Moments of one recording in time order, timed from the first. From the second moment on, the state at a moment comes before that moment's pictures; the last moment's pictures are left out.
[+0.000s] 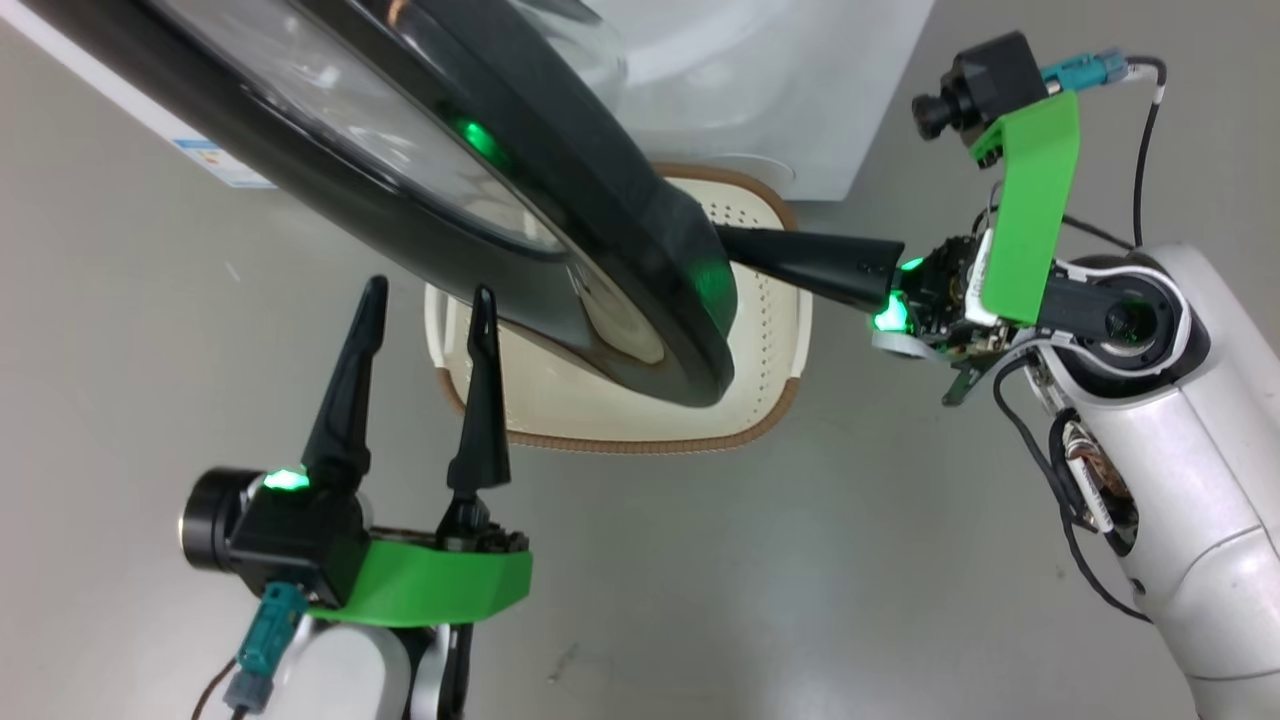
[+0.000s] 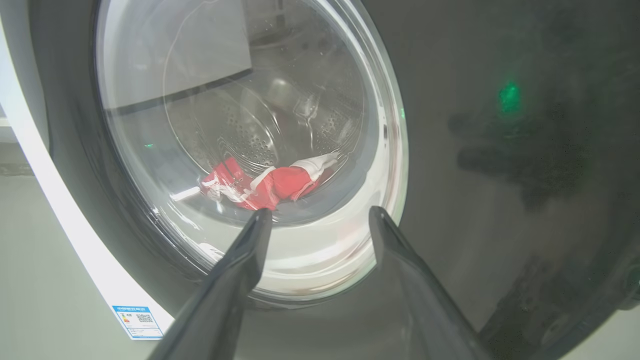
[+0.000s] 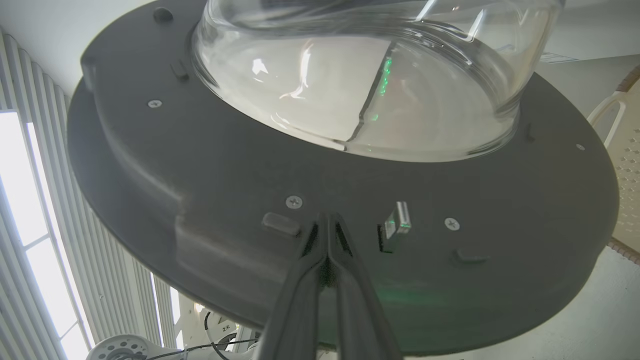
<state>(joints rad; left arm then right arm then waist) -0.34 0.03 -0.26 -0.01 -0.20 0.16 -0.25 -0.81 -0.18 0.33 0.29 1.81 0.12 0.91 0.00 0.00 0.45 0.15</state>
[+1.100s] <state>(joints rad) -0.19 0.03 -0.26 0.05 -0.27 0.19 -0.25 -0.58 -0.16 0.40 0.34 1.80 0.12 0.91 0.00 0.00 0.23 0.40</state>
